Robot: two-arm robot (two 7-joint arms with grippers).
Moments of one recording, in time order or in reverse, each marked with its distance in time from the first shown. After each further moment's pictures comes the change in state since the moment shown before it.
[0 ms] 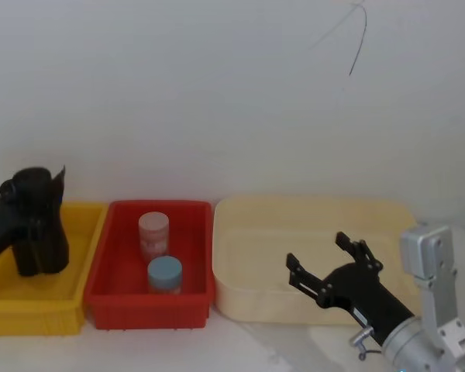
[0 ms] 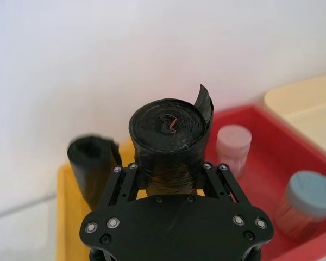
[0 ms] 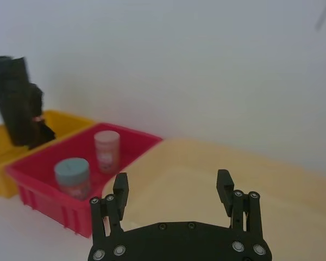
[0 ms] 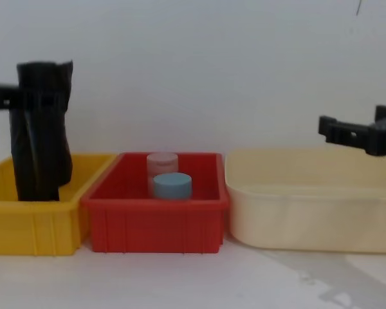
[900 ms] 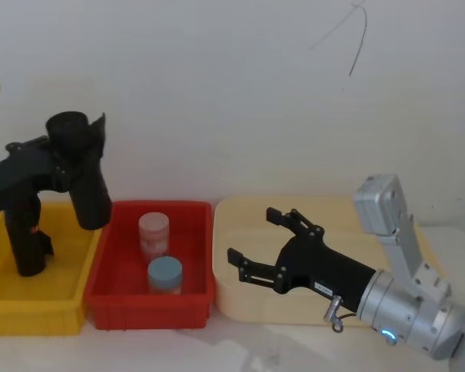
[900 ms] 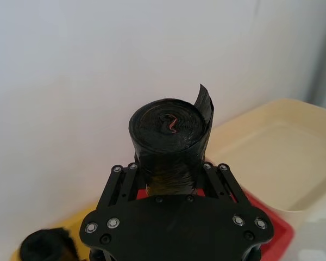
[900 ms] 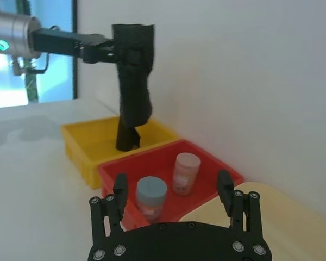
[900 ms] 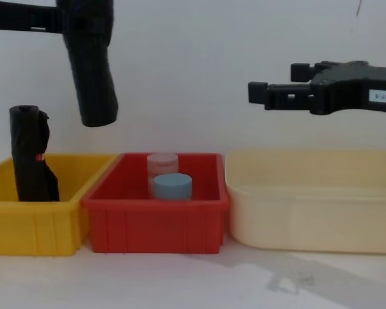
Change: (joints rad) left arm -0.136 0.033 0.033 -0.036 -0.088 0.054 -0.210; right arm 0.233 0.089 -0.110 0.056 0.073 0.064 0.338
